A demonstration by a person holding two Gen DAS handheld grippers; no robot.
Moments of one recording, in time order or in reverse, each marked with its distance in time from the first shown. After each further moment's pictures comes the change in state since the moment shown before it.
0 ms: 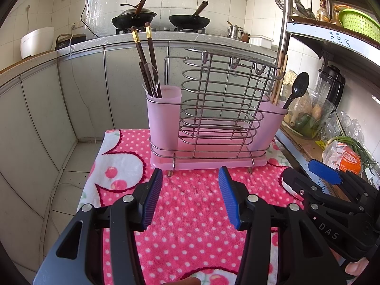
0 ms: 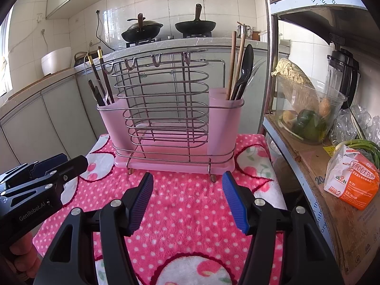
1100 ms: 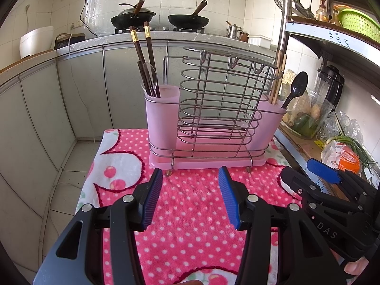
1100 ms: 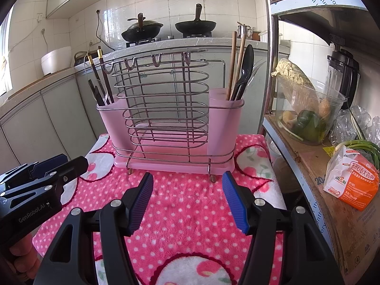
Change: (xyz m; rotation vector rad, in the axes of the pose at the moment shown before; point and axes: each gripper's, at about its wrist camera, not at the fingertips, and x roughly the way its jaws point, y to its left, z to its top) left arm -0.001 -0.001 -0.001 0.000 0.002 -0.009; right arm 0.000 0.000 0.000 -0.003 0.000 0.000
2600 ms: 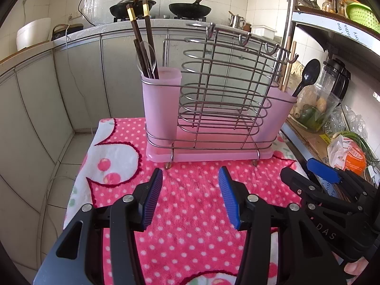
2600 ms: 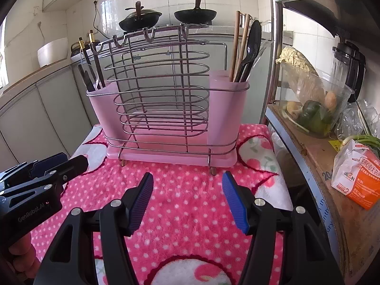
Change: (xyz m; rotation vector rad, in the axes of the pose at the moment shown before) left arm 0.032 0.006 -0.007 -0.013 0.062 -0.005; right arm 0.032 -0.004 -0.005 -0.018 0.065 -0.004
